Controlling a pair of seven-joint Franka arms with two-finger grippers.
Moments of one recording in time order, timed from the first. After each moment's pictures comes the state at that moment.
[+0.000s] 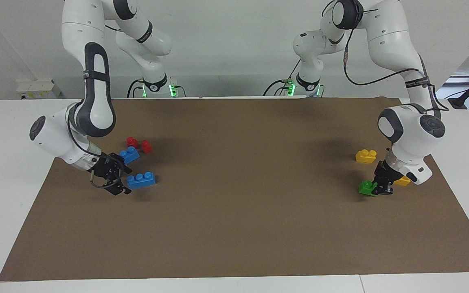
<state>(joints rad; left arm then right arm) 0.09 0.44 -0.01 -1.79 -0.04 2.33 -1.11 -0.11 0.25 0.08 -1.76 0.31 1.98 0.80</state>
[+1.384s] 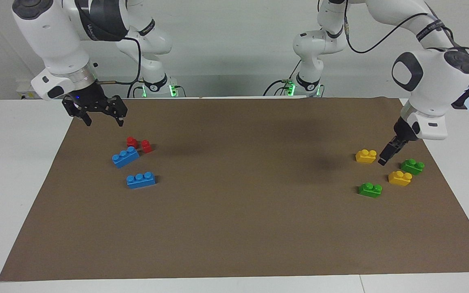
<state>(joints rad) 0.07 0.06 -0.03 -1.74 -0.02 1.91 -0.35 -0.07 0.01 0.08 -1.60 -0.02 1.61 0.04</state>
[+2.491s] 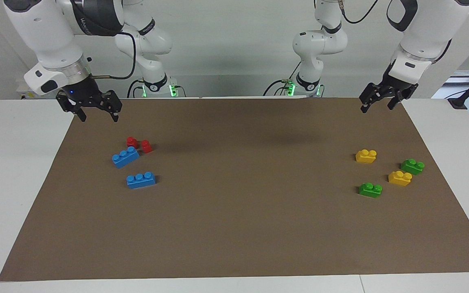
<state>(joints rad) 0.00 -0.11 -0.04 -1.74 -0.02 1.63 -0.06 -0.08 0.01 0.08 -1.61 -0.02 1.61 0.03</state>
